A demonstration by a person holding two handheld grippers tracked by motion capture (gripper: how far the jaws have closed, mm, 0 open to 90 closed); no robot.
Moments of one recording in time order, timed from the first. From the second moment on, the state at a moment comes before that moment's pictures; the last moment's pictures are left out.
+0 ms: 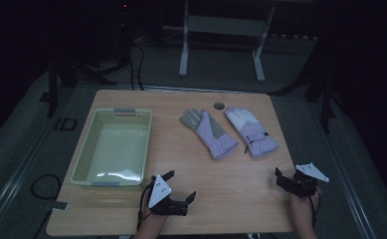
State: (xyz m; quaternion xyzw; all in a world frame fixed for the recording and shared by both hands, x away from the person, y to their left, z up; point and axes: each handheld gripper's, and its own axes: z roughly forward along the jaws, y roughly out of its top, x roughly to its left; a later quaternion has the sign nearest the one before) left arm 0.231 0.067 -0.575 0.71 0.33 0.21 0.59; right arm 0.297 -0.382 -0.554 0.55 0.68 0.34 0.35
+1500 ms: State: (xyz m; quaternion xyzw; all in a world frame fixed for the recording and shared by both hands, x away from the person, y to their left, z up) left arm 0.231 0.065 -0.575 0.71 0.33 0.21 0.58; right arm 0.354 -0.331 -0.413 0.45 0.74 0.41 0.28
